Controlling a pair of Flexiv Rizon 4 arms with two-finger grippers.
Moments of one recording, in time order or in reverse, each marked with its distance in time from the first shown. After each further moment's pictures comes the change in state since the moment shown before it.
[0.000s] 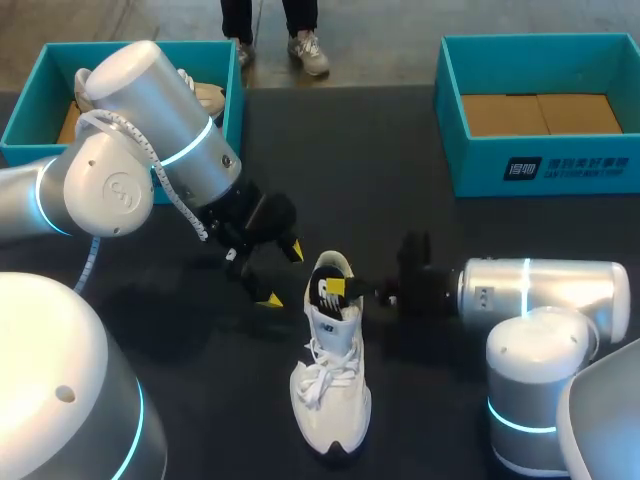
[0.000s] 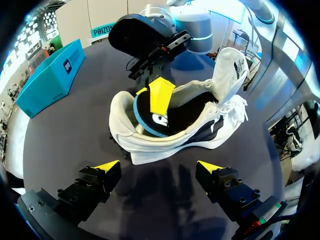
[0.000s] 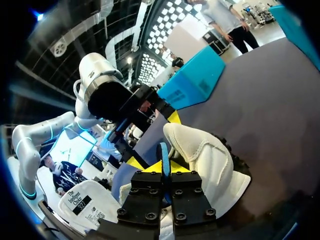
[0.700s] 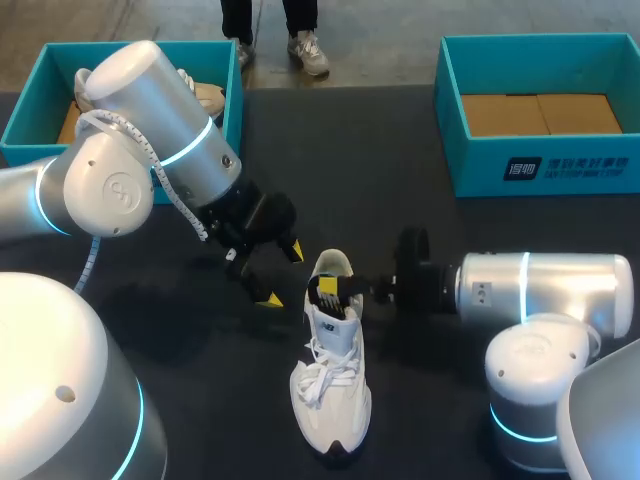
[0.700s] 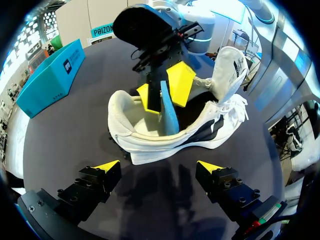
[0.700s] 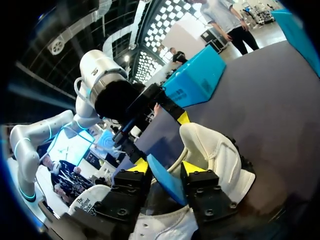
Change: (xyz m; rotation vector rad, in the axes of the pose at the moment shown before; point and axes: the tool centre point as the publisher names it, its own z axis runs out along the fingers) left arm 0.000 0.000 0.000 0.000 0.000 0.000; right arm 0.016 0.009 -0.002 0.012 -0.032 -0.022
